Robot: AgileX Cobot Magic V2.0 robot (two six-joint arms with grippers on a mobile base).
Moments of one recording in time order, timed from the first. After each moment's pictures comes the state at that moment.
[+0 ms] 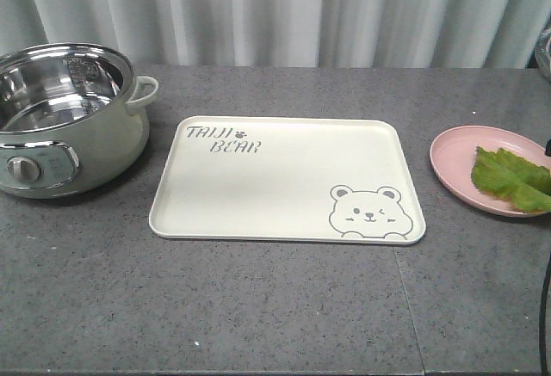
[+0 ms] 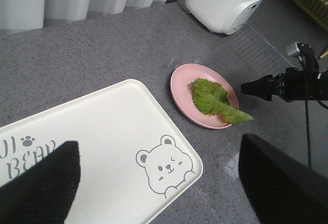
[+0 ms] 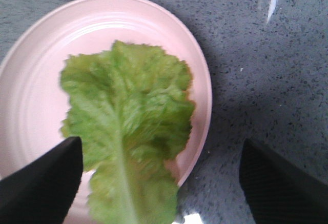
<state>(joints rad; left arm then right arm) -0.21 1.78 -2.24 -0.68 1.28 0.15 -0.44 1.68 -1.29 0.39 0.73 -0.30</state>
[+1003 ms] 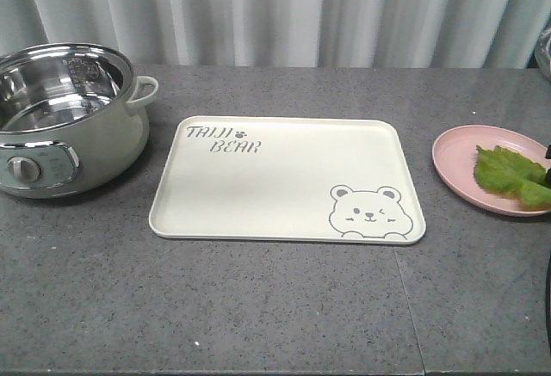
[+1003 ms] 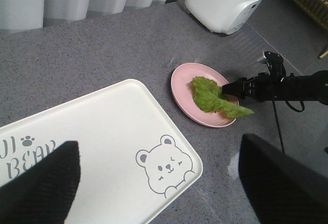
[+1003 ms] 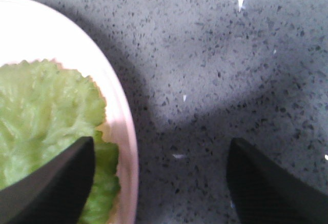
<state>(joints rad) -0.21 1.78 -2.24 -0.68 1.28 0.15 -0.47 1.91 -1.30 0.41 0.52 -0.30</state>
